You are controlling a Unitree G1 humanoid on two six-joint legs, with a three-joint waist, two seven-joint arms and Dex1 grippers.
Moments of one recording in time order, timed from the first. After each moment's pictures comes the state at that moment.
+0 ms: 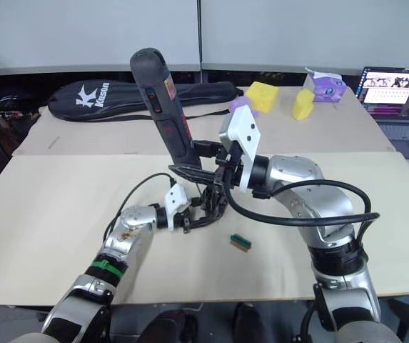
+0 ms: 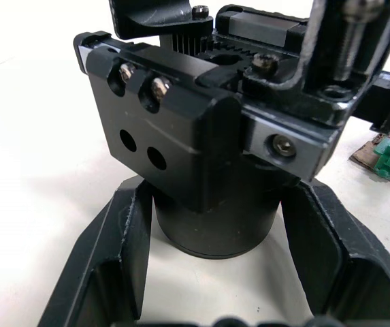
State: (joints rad) left arm -0.54 0.21 -0.19 0.48 -0.09 -0.07 -0.99; right arm -0.68 -0.48 0.10 -0.38 0.59 0.64 0.78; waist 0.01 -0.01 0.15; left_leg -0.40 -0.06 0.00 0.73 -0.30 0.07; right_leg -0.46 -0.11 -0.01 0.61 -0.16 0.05
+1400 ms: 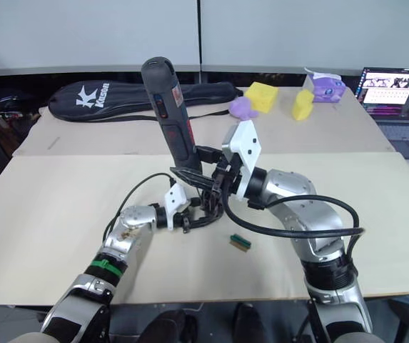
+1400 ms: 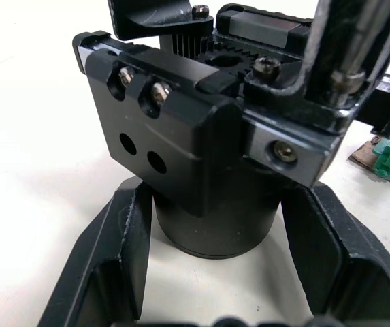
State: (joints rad) left arm -0.55 0.21 -0.20 0.49 -0.10 -0.07 -0.99; right arm -0.56 -0.41 0.10 -0.40 0.54 0.54 0.72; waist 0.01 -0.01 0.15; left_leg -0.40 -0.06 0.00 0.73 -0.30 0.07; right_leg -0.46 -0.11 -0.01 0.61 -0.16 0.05
